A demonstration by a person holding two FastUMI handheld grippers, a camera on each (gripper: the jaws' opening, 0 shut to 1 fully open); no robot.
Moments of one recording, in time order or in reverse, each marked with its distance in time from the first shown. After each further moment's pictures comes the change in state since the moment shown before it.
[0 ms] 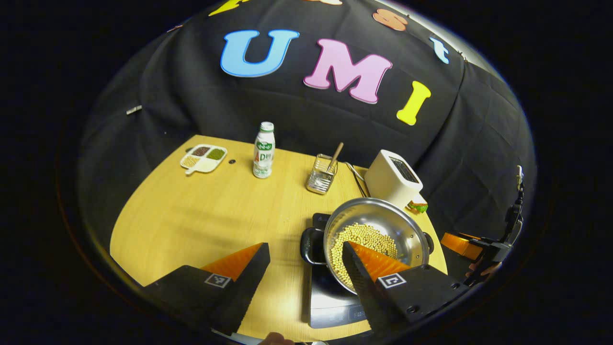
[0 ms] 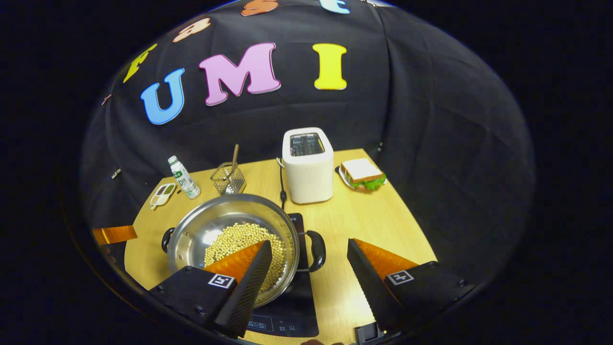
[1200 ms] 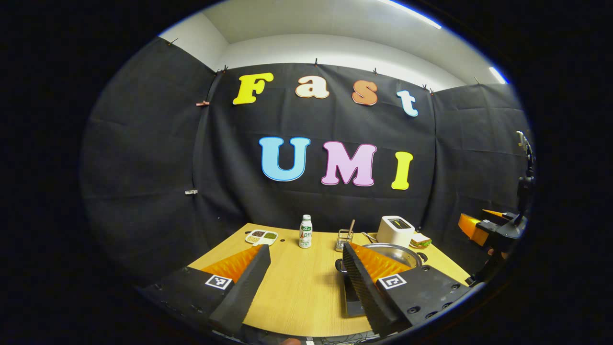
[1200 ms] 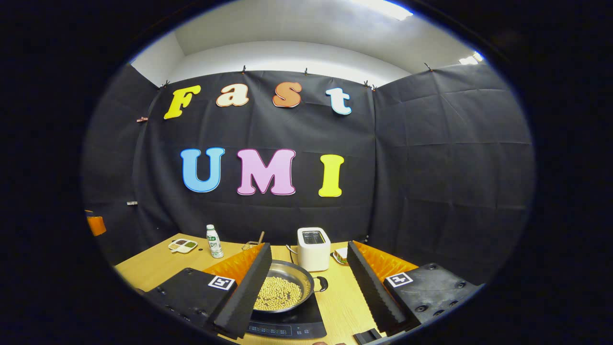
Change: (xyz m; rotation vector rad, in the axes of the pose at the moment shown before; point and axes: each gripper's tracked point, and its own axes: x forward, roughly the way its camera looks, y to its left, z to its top) left arm -0.248 0.022 -0.004 0.132 -0.544 0.149; right arm -0.199 0.047 0.045 -0.043 -0.603 -0.020
